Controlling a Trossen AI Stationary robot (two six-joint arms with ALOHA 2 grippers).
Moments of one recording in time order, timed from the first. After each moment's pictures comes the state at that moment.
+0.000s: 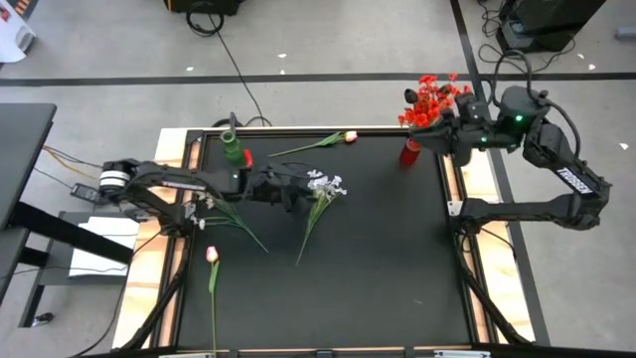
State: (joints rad) left arm 0.09 1.44 0.96 -0.09 -0.08 -0.58; right arm -0.45 0.87 1.37 -0.62 -0.38 0.62
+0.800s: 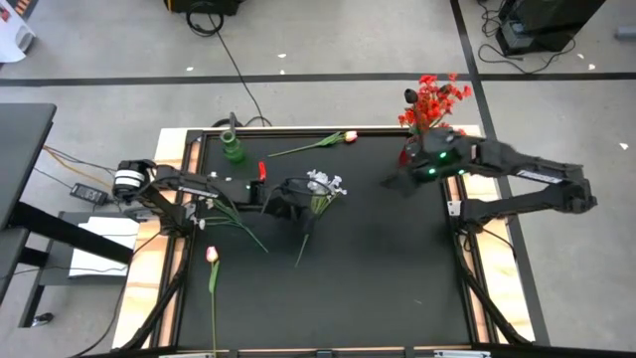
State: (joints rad) left arm 0.03 1.56 0.96 -0.15 -0.06 -0.84; right arm -0.22 0.96 1.08 -0.75 -0.17 0.83
